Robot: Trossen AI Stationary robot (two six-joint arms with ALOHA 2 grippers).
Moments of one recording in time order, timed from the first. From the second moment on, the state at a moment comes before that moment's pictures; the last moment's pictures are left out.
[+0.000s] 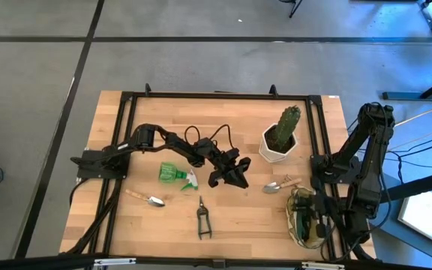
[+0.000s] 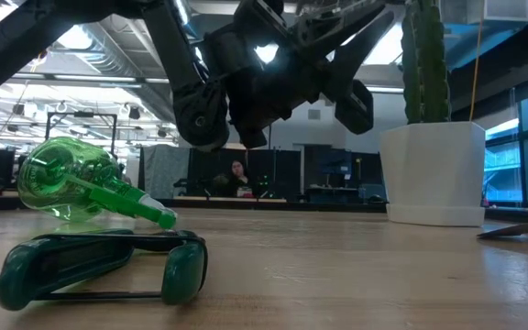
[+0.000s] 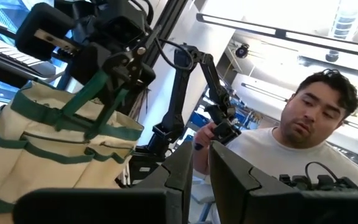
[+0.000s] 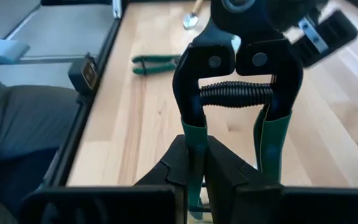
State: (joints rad) left arm 0.05 2.32 1.24 1.56 0.81 -0.82; right arm 1.33 1.18 0.76 -0.70 1.02 1.12
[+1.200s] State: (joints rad) left arm 0.03 2.32 1.24 1.56 0.83 -0.82; right arm 1.24 1.26 0.82 -0.69 0.90 1.16
